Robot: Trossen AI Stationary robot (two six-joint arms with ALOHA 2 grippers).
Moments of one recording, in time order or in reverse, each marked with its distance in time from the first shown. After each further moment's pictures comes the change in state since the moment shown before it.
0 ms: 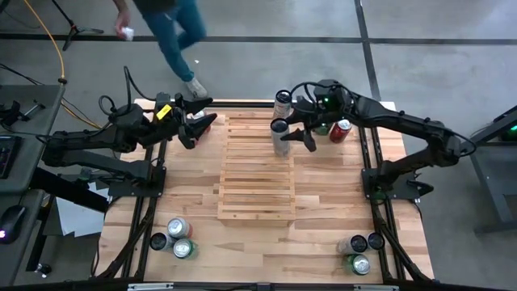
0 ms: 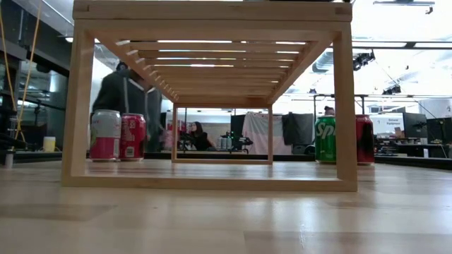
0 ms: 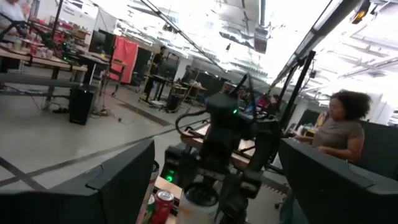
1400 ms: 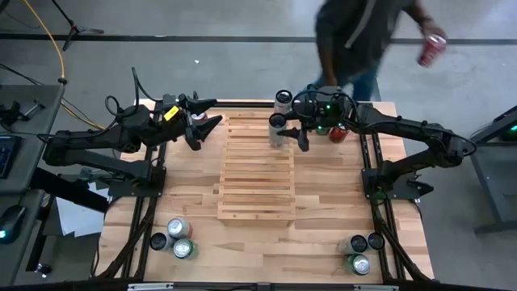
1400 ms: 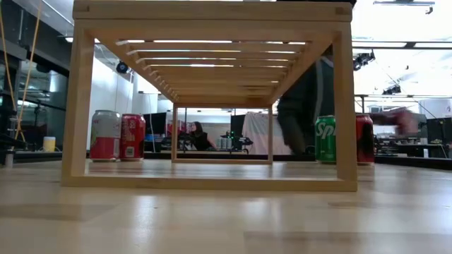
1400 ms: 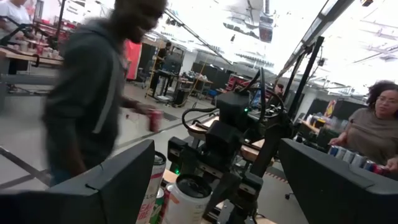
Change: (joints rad) left arm 0.000 0.035 0.000 -0.001 -0.009 0.037; right arm 0.026 -0.032 -0.128 0.210 0.197 -0.003
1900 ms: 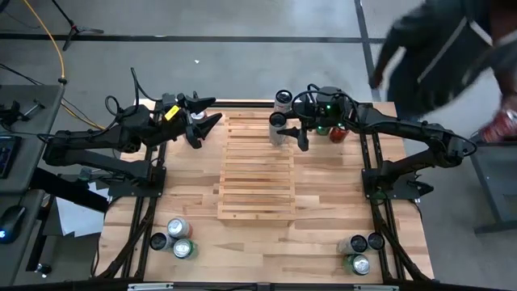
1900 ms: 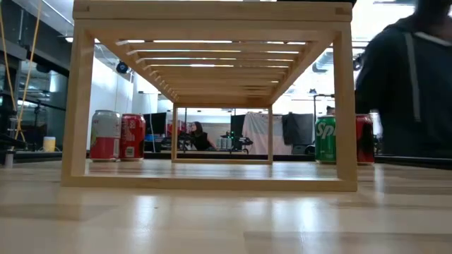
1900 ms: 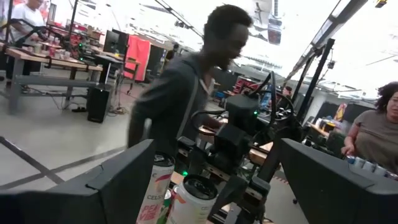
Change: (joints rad) left arm 0.000 0.000 0.000 0.000 -0.039 0.000; right arm 0.000 -0.001 0.000 -0.004 0.034 -0.033
